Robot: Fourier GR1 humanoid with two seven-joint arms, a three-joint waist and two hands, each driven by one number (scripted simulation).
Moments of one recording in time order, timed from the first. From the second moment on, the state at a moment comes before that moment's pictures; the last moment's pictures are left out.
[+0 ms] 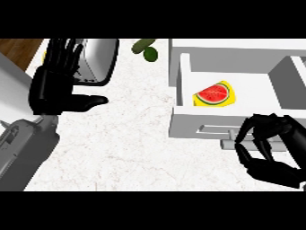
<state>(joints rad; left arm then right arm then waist) -0.49 0.46 -0.34 -1.38 0.83 0.32 -0.32 -0.06 -0.32 0.05 -1.96 0.24 0.37 0.02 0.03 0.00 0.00</state>
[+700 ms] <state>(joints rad) -0.20 0.56 -0.20 -1.48 0.84 0.12 -0.37 -0.21 -0.29 0.22 -1.49 0.70 0.16 -0.20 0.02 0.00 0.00</state>
